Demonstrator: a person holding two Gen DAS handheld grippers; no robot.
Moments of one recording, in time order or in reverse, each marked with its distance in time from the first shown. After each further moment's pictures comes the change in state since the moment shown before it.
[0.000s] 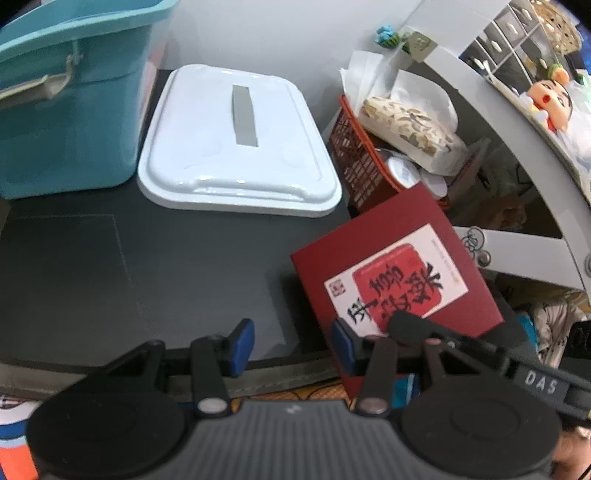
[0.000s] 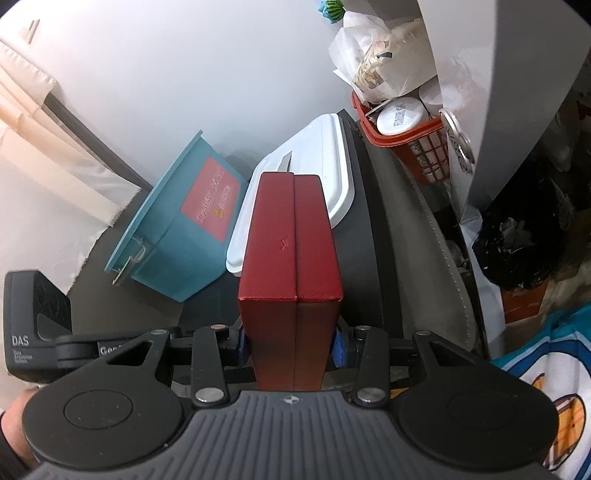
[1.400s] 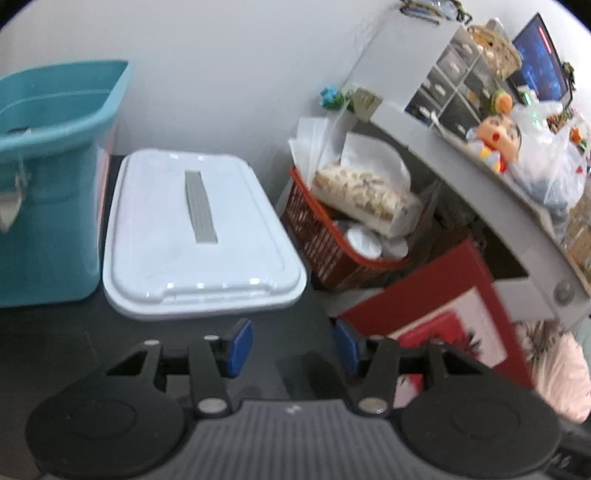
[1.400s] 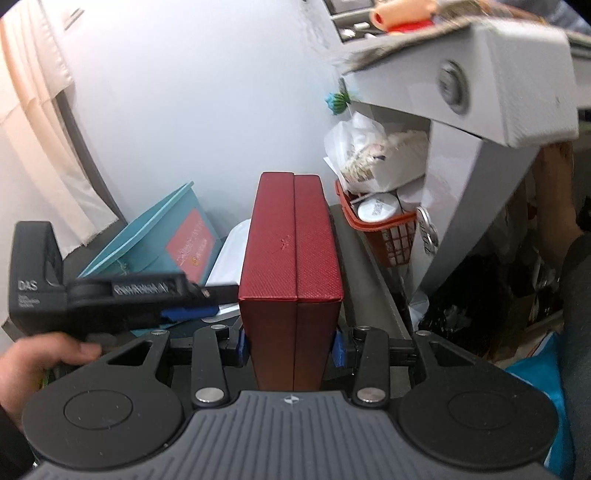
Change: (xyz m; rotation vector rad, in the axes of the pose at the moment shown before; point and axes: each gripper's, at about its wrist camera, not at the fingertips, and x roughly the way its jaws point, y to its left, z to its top) left arm 0.000 0.012 0.030 0.155 -0.200 -0.128; right arm -0.035 0.046 -0.027 -0.191 -0.278 -0.216
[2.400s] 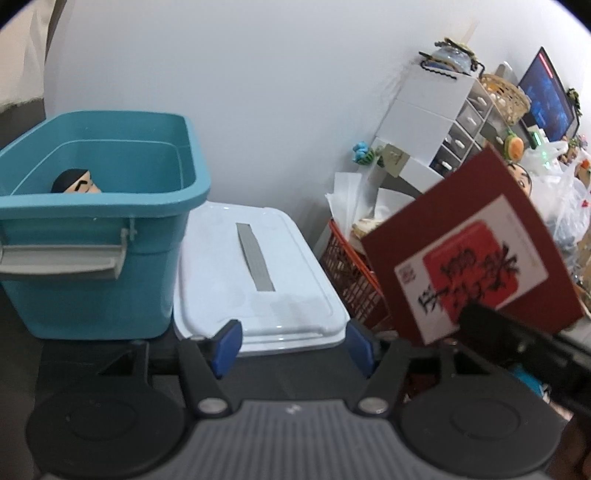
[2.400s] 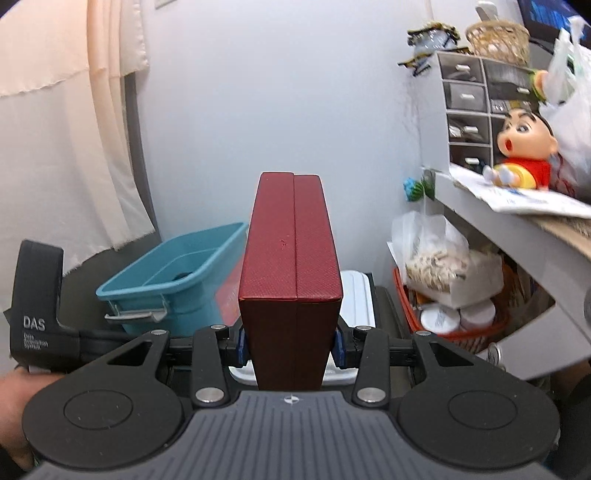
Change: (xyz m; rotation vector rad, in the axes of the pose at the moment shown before) left arm -0.048 0.022 0.006 -0.007 -0.161 0.083; right arm 0.007 0.087 0.043 -0.274 -0.145 0.020
